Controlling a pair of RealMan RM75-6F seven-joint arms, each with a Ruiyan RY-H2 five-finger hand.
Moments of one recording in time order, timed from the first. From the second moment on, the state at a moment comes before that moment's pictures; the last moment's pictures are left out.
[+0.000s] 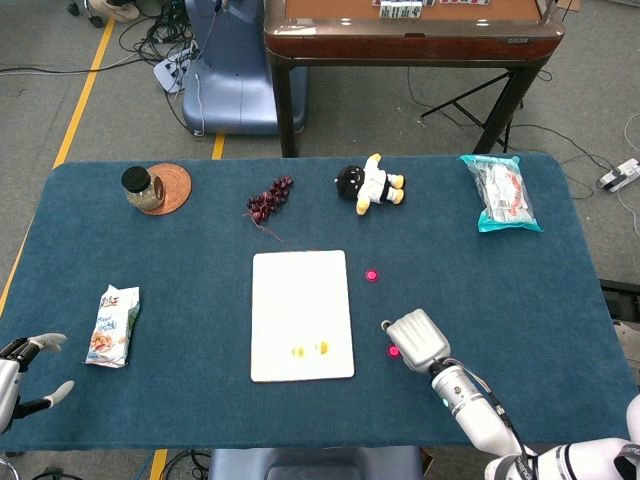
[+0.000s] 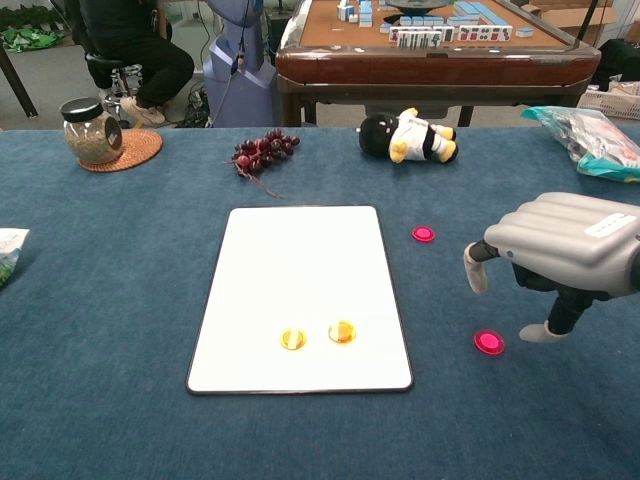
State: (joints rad) left arm -0.02 -1.04 0.01 -1.63 1.62 1.60 -0.10; right arm 0.72 -1.41 -0.14 -1.86 -1.00 1.18 -0.88
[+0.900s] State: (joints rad) left arm -0.02 -1.04 0.01 -1.63 1.62 1.60 -0.11; right arm 0.67 -1.48 -0.12 -1.72 -1.00 1.08 -0.85
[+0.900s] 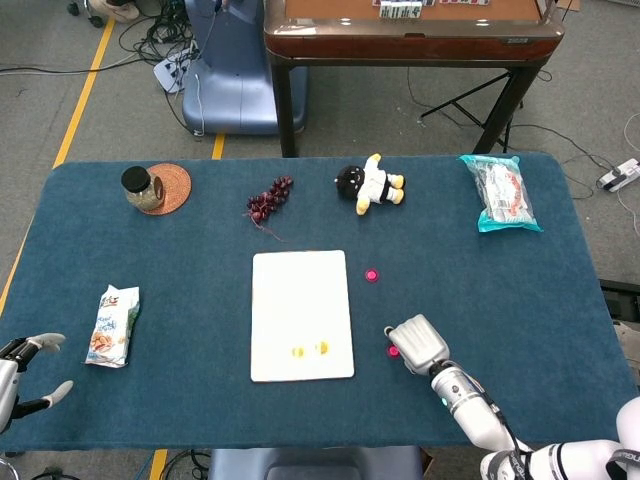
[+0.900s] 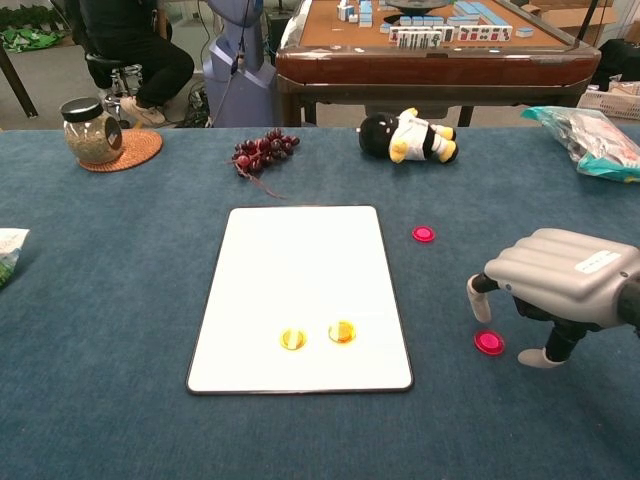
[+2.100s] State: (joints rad) left arm -0.02 -1.04 0.01 -1.63 1.63 1.60 -0.12; right arm 0.66 -1.49 -0.06 -1.72 -1.06 1.06 -0.80
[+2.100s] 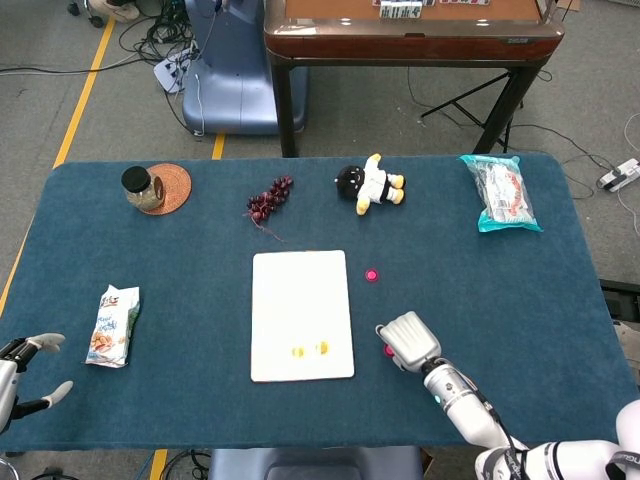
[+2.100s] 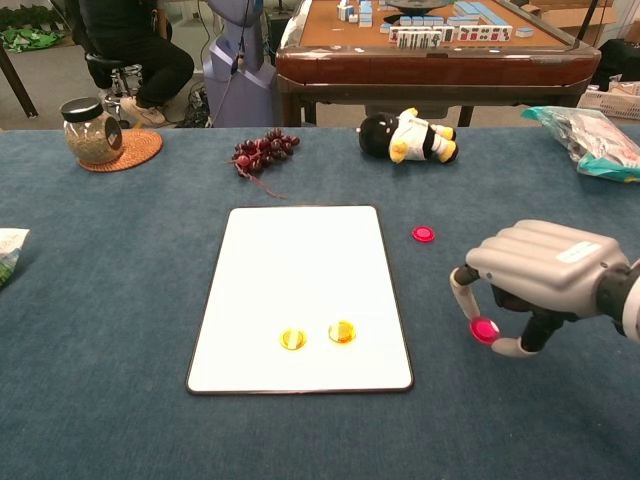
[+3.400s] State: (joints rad) left arm -0.01 -1.04 0.01 -1.62 1.63 1.61 -0.12; right arm 0.95 -1.80 0.22 -1.33 -0.84 0.95 -0.82
